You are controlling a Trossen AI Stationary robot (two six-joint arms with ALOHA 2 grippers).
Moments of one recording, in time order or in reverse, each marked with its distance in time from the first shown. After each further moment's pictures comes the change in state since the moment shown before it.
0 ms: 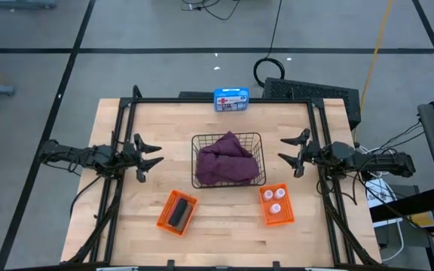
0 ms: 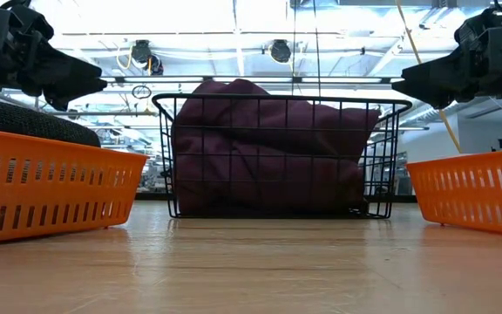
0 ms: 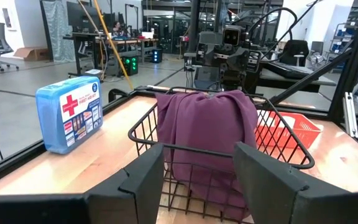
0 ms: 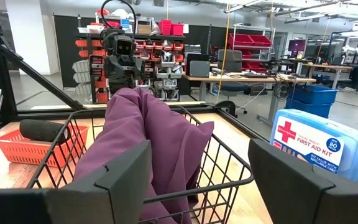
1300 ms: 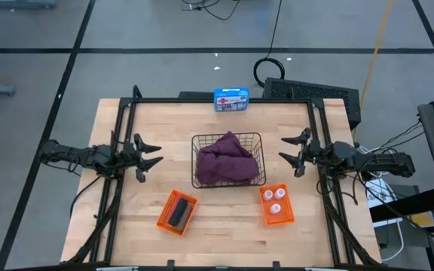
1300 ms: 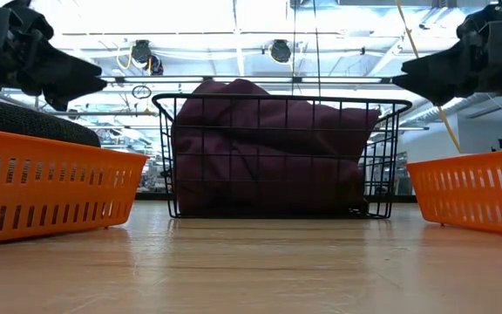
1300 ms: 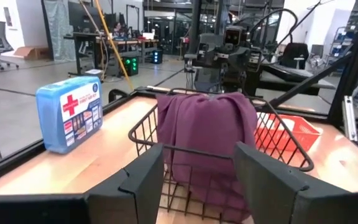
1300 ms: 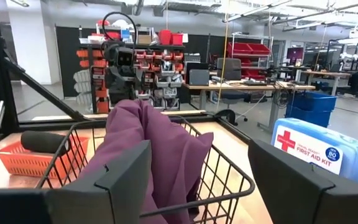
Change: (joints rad) left arm 0.000 -0.006 0.000 -0.003 -0.005 -0.012; right arm 0.000 -0.004 0.002 0.036 0.001 0.000
